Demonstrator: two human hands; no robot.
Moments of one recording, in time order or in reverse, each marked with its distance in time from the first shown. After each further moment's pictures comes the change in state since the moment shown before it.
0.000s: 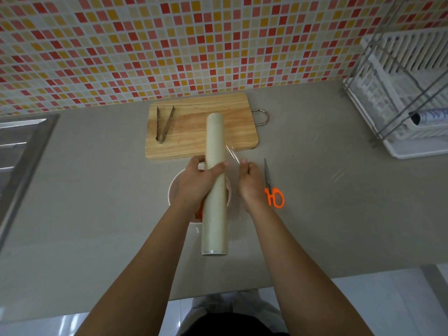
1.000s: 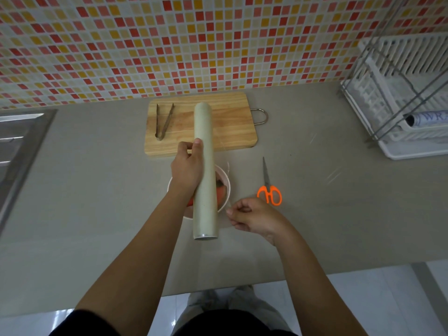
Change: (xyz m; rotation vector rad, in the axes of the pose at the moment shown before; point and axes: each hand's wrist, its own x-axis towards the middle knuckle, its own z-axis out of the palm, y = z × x) left_hand 0.028 -0.003 -0.008 0.088 0.212 0.179; right_hand -0.070 0.003 -0.057 0.120 -0.649 0.235
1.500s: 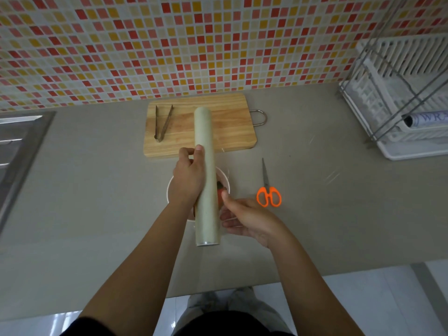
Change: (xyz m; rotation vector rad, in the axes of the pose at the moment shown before) left_hand -0.009 -0.009 0.005 0.008 0.027 -0.005; right_hand -0.007 -0.019 0.017 0.127 0.029 0.098
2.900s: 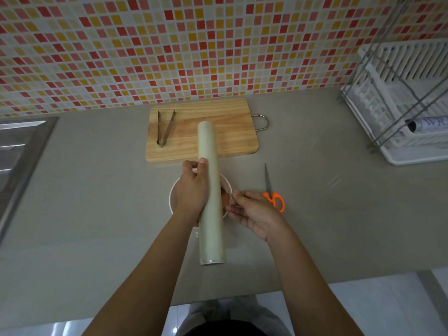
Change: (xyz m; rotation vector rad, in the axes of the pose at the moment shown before) left_hand -0.016 0.000 -0.005 0.148 -0.039 -0.017; right_hand 0.026 -0.008 -0.004 0.314 0.112 -0.010
